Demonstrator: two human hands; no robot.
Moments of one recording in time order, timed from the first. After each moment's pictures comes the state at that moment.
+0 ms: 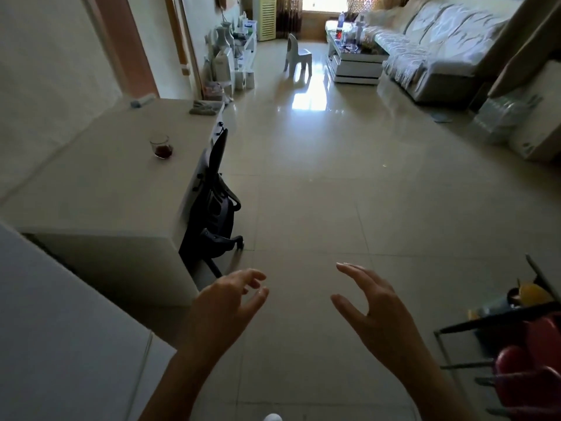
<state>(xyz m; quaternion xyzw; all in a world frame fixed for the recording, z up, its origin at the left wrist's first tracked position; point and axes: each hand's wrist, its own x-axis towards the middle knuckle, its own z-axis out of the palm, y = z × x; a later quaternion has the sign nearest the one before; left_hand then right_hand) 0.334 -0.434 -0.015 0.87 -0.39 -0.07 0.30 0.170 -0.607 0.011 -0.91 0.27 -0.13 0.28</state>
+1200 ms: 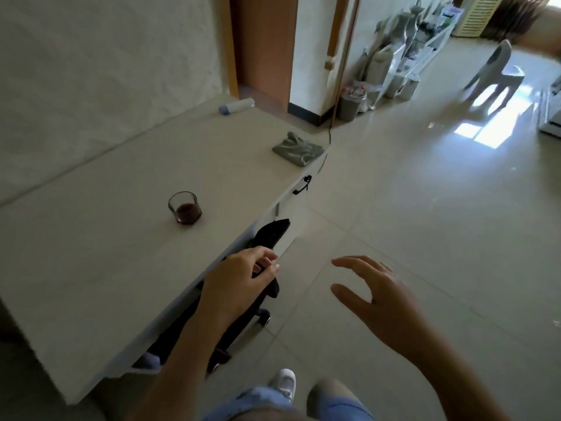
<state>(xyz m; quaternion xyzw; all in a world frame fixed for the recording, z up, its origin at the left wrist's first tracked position) 0.883 -0.776 -0.021 0.94 -0.07 -0.06 0.32 0.841 -1.002 0.017 -0.96 -0.08 0.05 0.26</state>
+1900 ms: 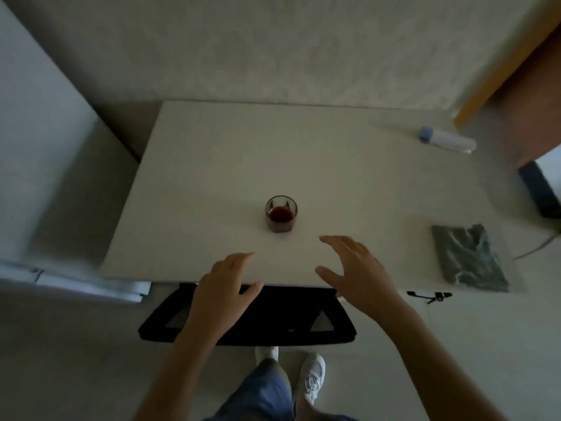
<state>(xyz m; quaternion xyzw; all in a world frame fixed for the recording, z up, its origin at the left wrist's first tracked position) 0.969 -0.736 -0.100 0.88 0.39 0.00 0.26 1.178 -0.859 -0.061 -0.83 -0.49 0.23 0.15</state>
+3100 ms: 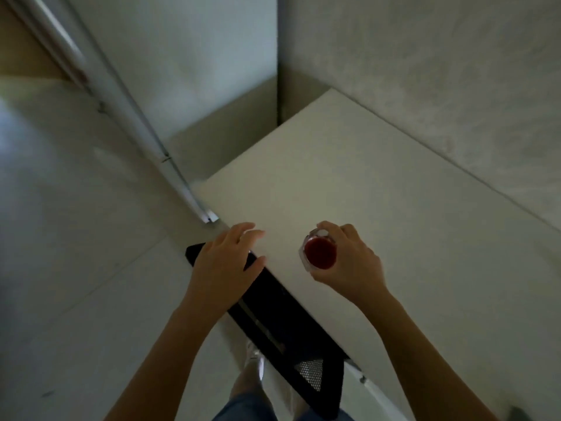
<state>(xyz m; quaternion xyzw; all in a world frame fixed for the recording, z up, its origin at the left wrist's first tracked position) 0.954 -0.760 -0.061 0.72 0.66 0.11 0.15 1.176 -0.725 -0.075 -0.62 -0.73 0.26 0.11</state>
